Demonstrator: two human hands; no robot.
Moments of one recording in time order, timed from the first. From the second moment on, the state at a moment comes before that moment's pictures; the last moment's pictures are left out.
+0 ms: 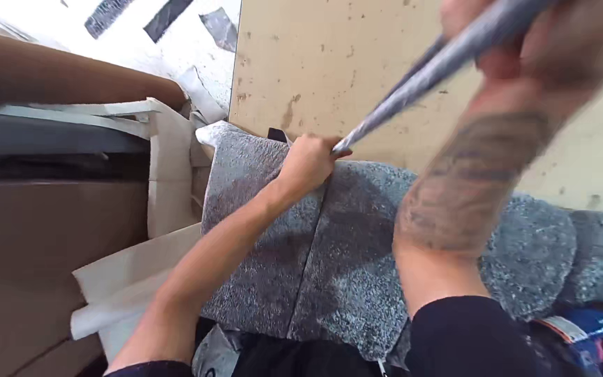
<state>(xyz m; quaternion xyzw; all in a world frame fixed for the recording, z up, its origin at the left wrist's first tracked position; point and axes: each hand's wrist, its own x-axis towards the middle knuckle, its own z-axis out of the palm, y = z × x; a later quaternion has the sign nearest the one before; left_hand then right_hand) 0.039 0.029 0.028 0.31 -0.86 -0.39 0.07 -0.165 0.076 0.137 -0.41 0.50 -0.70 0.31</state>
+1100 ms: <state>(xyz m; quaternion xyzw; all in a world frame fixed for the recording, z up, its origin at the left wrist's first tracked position) 0.288 0.395 0.020 0.62 -0.47 -0.63 0.03 0.002 0.243 -0.003 -0.77 0.64 0.03 0.06</state>
